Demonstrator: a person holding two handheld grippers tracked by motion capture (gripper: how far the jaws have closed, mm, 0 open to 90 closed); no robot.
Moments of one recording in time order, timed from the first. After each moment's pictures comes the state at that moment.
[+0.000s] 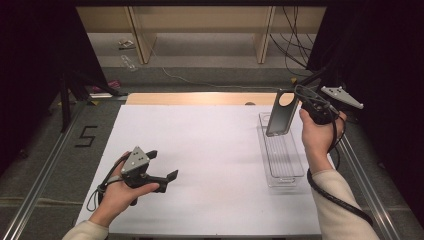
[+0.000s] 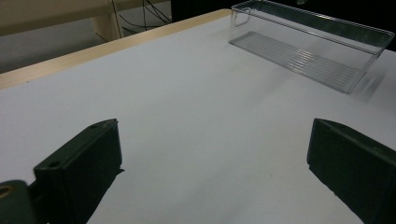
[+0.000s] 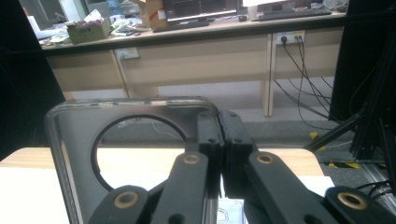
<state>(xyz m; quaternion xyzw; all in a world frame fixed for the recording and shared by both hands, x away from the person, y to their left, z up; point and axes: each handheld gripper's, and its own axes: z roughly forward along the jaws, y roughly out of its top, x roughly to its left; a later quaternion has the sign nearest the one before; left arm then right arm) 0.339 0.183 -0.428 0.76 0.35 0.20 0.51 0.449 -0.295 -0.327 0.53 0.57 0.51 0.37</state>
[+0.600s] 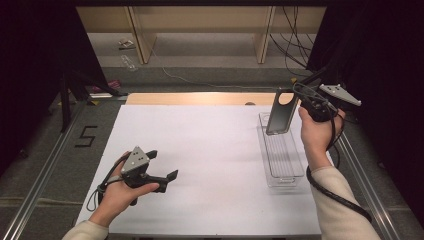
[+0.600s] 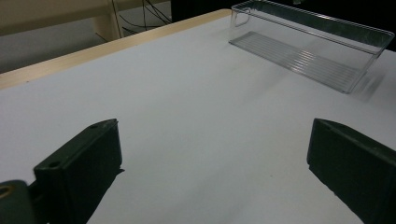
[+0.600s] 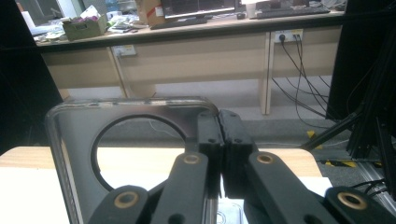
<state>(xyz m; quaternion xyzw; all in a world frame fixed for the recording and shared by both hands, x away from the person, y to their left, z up) 0.339 0.183 -0.428 0.76 0.35 0.20 0.51 0.456 -0.294 -0.326 0.54 0.57 0.50 0.37</state>
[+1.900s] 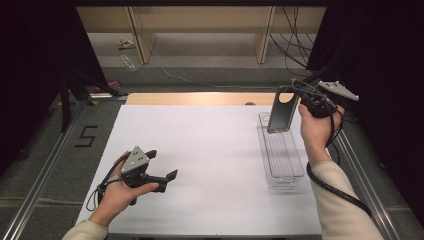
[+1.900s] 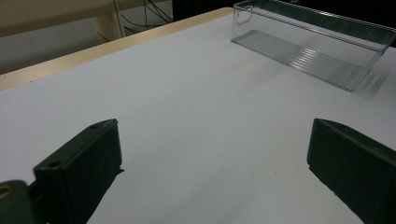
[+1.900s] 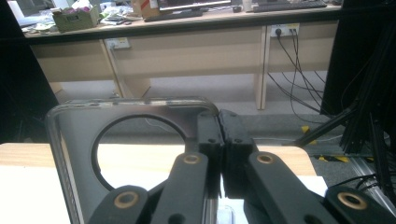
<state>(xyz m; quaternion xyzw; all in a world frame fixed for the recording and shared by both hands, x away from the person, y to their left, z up) 0.340 0.184 -0.429 0.76 0.35 0.20 0.50 0.469 -0.297 -0.326 0.55 0.58 0.48 0.37</state>
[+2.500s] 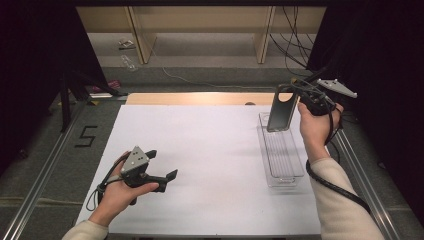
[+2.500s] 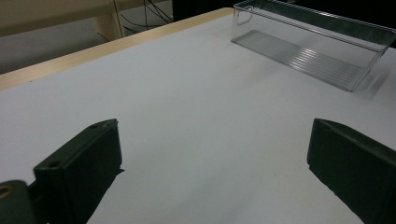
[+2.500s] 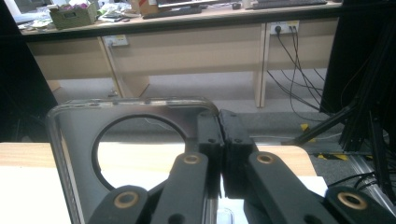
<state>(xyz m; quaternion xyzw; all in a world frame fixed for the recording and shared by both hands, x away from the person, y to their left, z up) 0.340 0.185 -0.429 0.76 0.35 0.20 0.50 0.476 -0.297 -0.325 0.55 0.58 0.48 0.37</state>
